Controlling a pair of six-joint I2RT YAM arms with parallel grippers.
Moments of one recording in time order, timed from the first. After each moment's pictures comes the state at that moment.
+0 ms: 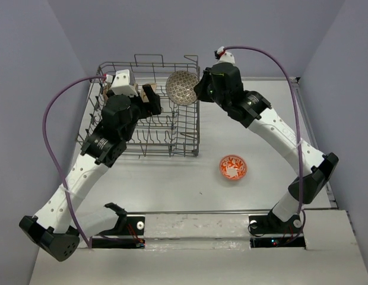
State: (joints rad) left arm -0.54 1.04 1.21 -0.32 -0.36 -0.36; right arm 0.71 1.62 1.83 -0.53 0.34 0.58
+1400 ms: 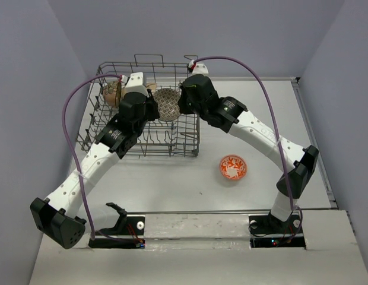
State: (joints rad) left arm -0.54 1.17 1.20 -0.35 -0.36 -0.40; right arm 0.87 1.76 1.90 -0.60 0.41 0.53
